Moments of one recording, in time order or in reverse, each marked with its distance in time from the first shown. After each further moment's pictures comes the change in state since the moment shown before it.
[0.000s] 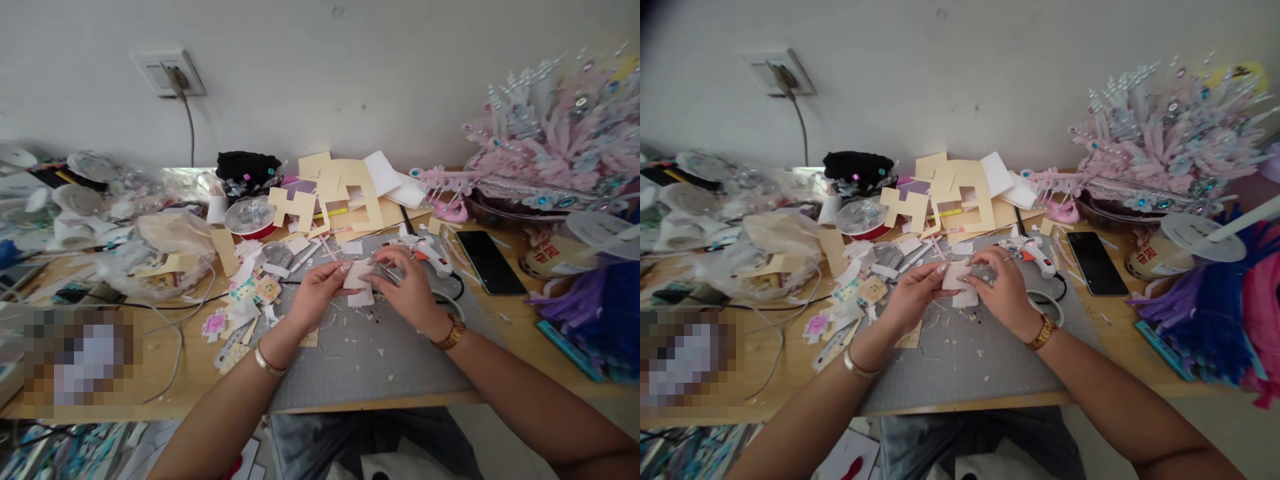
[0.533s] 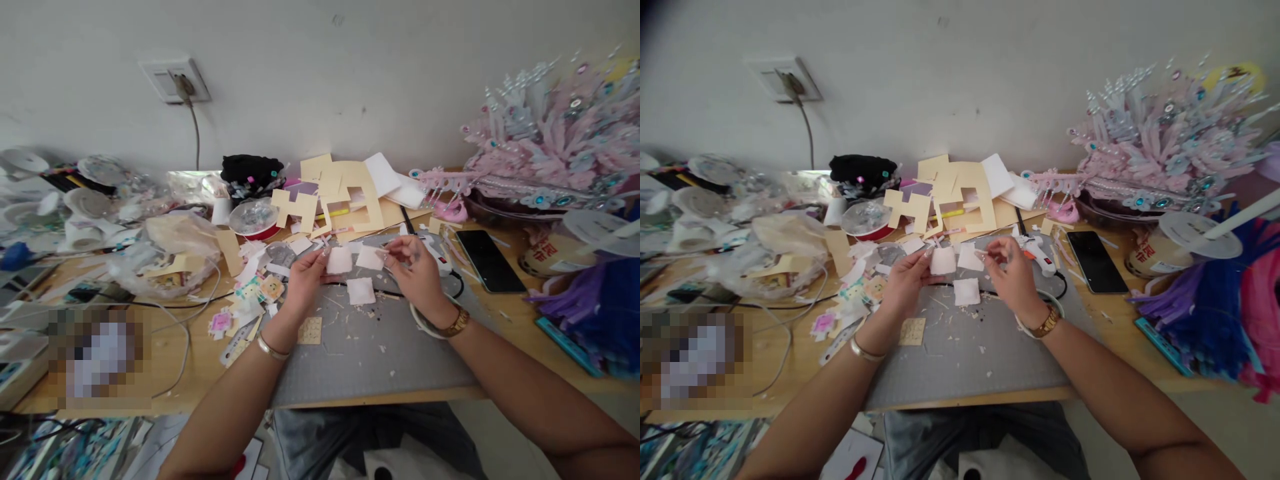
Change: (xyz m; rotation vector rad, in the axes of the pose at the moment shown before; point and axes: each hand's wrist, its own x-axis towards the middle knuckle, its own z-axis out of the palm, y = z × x) left_hand 0.018 0.005 -0.020 0.174 0.286 0.066; right_hand 0.010 0.010 -0.004 0.159 0.078 0.251
